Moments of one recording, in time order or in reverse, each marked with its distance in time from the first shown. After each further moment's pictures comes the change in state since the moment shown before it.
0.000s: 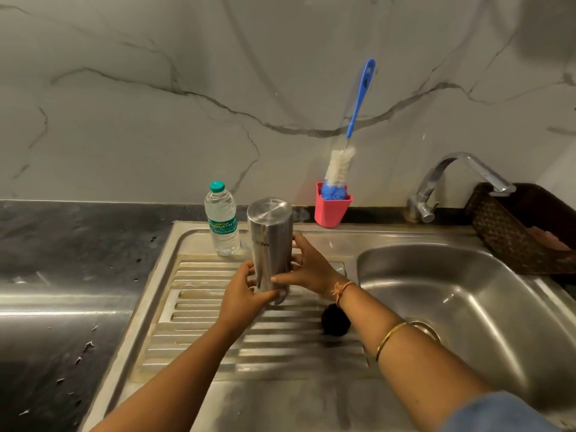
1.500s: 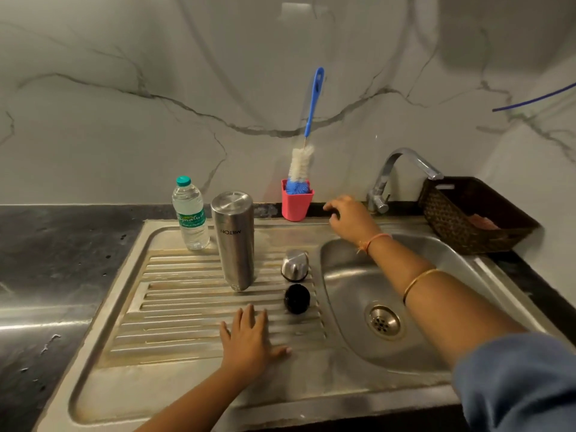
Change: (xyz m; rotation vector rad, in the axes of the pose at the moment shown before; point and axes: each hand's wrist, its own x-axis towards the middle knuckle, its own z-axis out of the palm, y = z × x) left_hand -0.092 -0.021 0.070 1.050 -0.315 -0.014; right_hand -0.054 -0.017 -0.131 -0.837 0.413 0.064
